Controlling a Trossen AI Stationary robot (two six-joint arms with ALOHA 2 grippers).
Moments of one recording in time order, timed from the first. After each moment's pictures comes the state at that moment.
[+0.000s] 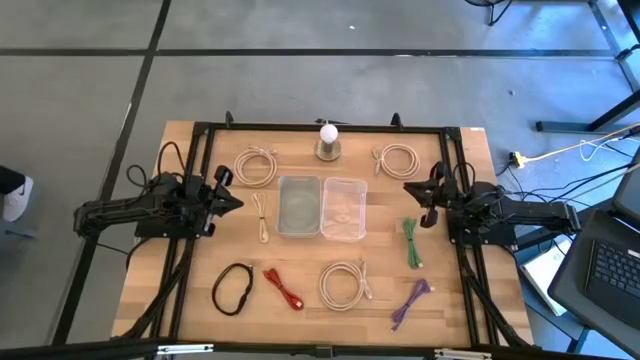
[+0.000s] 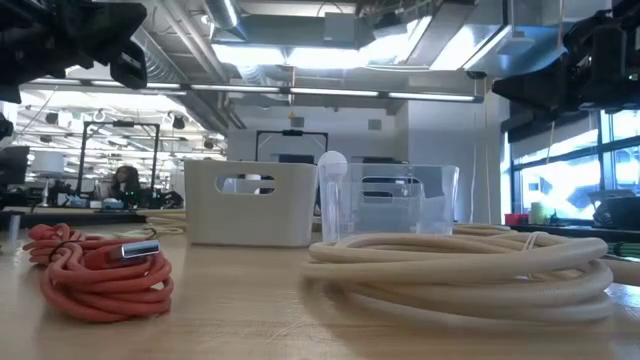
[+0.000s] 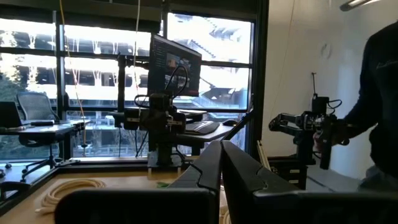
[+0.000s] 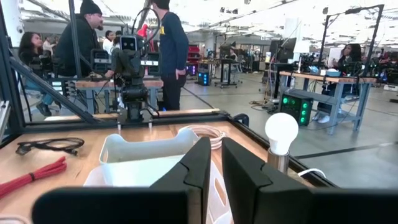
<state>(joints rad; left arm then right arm) 0.18 0.00 0.01 0.30 0.33 -0.14 -0.01 0.01 0.01 0.11 0.24 -0.04</state>
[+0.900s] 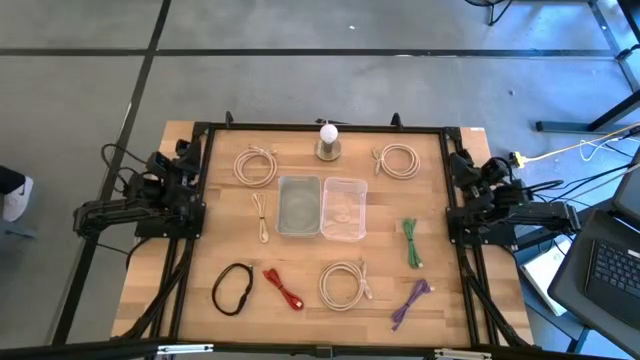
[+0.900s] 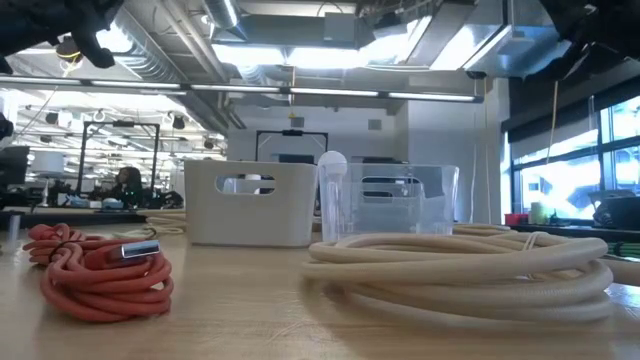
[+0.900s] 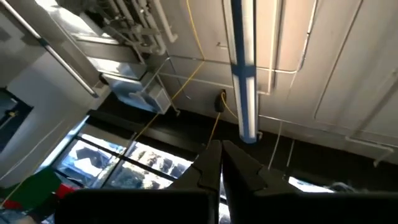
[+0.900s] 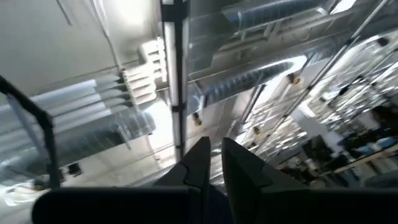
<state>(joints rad) 0.19 0.00 0.02 0.87 -0.40 -0.22 -0.02 0.01 0.01 0.83 0.35 0.33</state>
